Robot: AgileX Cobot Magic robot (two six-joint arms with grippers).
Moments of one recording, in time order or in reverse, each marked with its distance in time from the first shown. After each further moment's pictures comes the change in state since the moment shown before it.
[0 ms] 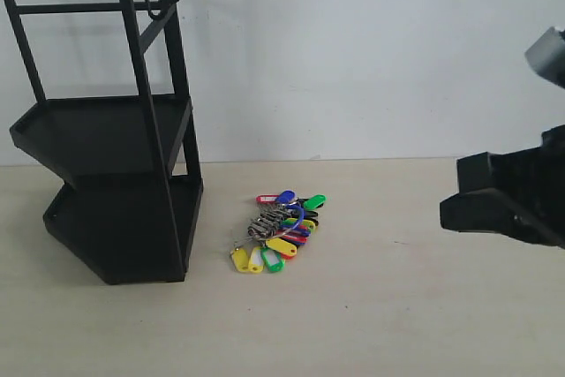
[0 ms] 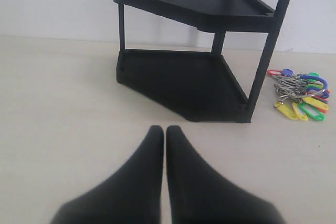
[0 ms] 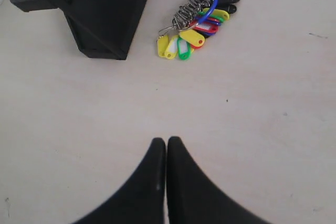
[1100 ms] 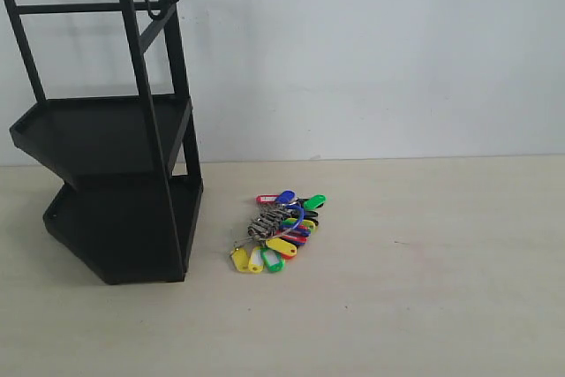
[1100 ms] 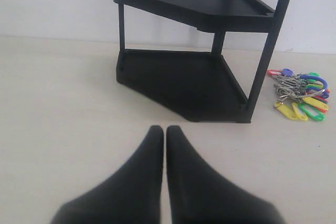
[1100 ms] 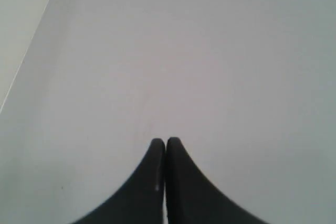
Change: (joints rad) left arm 0.000 0.000 0.000 0.000 0.000 0.000; right arm 0.000 -1.097 0.659 -1.030 -1.410 0.743
